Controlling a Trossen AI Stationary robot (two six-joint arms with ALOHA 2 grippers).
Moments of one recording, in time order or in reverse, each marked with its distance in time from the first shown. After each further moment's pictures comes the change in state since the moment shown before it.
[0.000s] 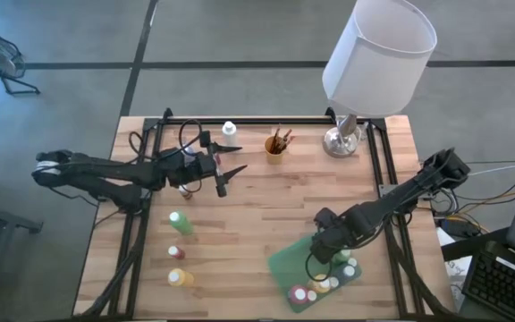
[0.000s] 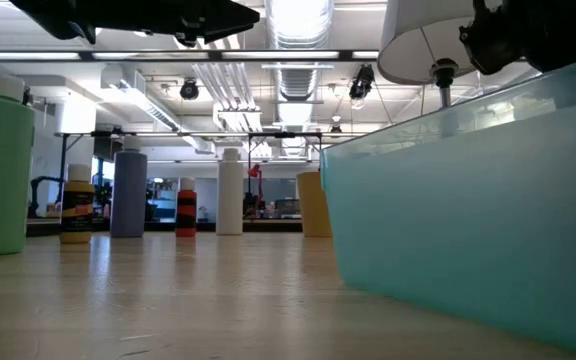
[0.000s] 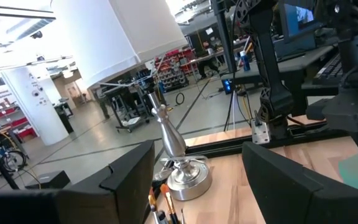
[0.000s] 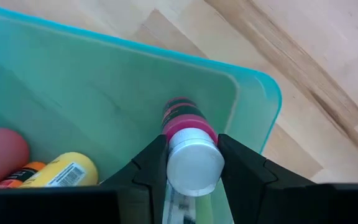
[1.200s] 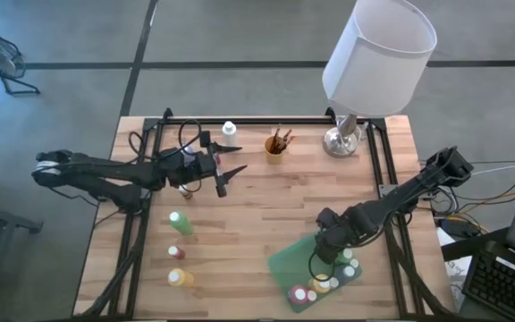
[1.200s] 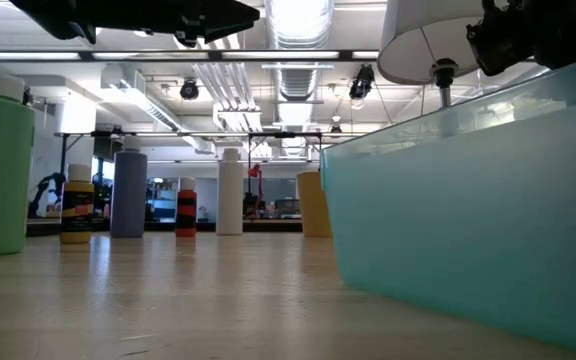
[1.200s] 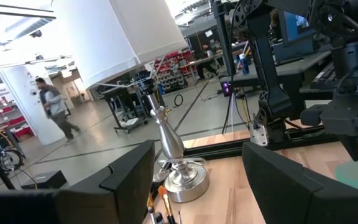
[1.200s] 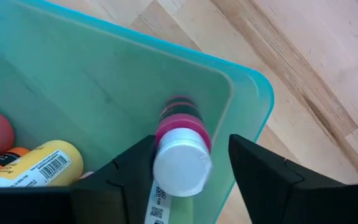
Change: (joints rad) left arm 0.000 0.000 0.000 0.007 0.005 -0.017; right arm 0.005 -0.034 -0.043 0.016 -0.008 -0.079
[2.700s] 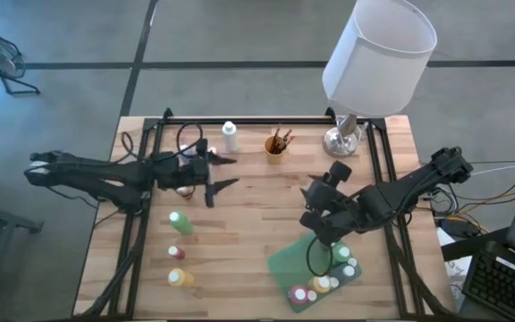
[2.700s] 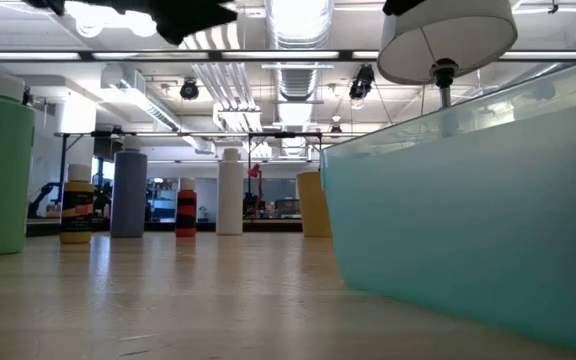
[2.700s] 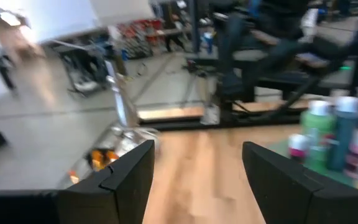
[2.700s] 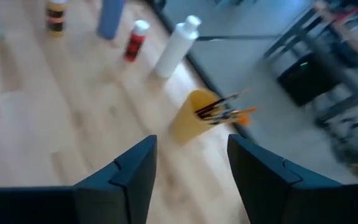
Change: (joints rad) left arm -0.089 -0.136 0.053 -0.360 0.021 -0.215; right arm -0.055 0.000 0.397 -0.133 0.942 -0.664
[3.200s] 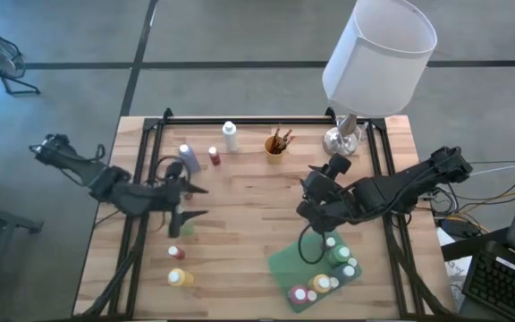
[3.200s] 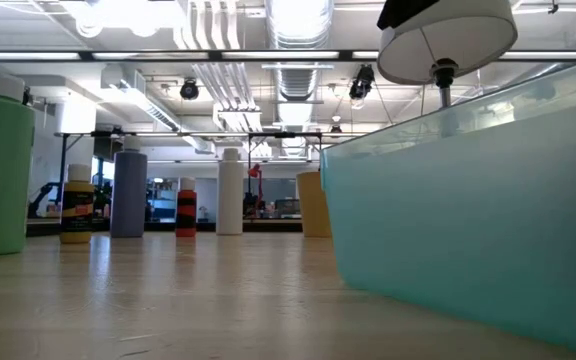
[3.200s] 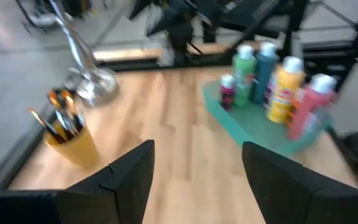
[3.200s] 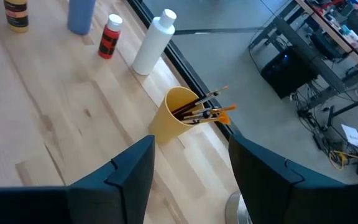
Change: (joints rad) left arm -0.502 -0.094 0.312 -0.801 -0.372 -0.324; right arm -0.069 0.000 -0.005 -0.002 0.007 -0.017
